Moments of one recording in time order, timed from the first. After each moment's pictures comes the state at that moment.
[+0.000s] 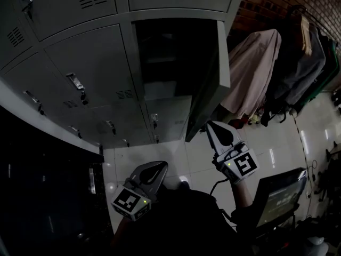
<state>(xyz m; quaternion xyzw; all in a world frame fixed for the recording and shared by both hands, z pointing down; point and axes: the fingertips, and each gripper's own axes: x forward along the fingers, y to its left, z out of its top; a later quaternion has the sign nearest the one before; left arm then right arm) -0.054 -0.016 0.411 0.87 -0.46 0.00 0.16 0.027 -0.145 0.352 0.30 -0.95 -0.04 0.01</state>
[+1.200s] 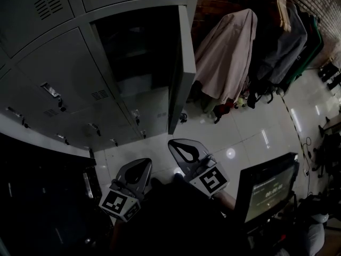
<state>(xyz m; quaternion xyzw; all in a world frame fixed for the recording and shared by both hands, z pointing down) -0.038 -0.019 0.412 0.87 -0.46 0.00 0.16 0.001 -0.068 0.385 0.27 -0.96 -0.02 0.05</state>
